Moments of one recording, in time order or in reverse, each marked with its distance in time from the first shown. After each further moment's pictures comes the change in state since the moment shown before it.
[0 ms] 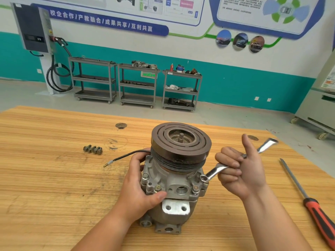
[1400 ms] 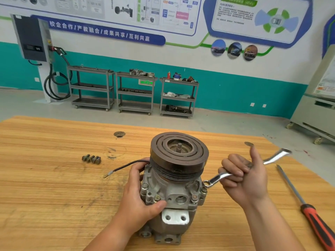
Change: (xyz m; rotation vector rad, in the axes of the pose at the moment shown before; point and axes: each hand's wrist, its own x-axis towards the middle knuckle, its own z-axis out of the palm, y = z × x) left_hand -0.001 0.002 0.002 -0.009 -0.009 -0.002; right_hand -0.006 0.001 -0.002 -0.083 0.145 -0.285
